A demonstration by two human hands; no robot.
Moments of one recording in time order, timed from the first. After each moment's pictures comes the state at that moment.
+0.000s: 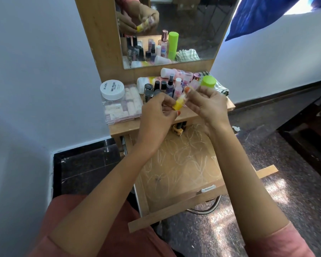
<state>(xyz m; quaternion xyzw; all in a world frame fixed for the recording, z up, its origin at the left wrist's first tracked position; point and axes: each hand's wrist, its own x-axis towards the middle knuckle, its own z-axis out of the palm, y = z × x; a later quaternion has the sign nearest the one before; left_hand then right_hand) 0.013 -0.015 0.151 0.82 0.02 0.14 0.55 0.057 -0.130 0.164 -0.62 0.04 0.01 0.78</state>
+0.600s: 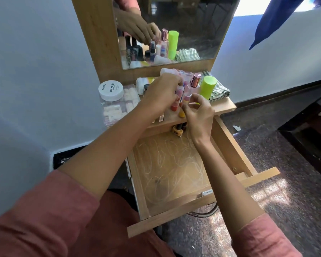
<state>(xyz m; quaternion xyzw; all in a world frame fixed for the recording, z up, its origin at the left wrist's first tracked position) 0.091 -0.010 0.168 0.96 -0.09 0.08 0.24 0.072 -0.117 0.108 -0.85 0.03 -0.20 0.49</state>
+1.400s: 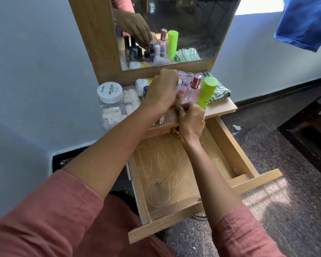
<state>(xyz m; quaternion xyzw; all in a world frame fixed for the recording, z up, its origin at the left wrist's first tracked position) 0.101 -0.013 0.170 0.96 -0.05 0.12 0.24 0.088 -0.096 0.092 -0.90 0.13 -0.14 0.40</state>
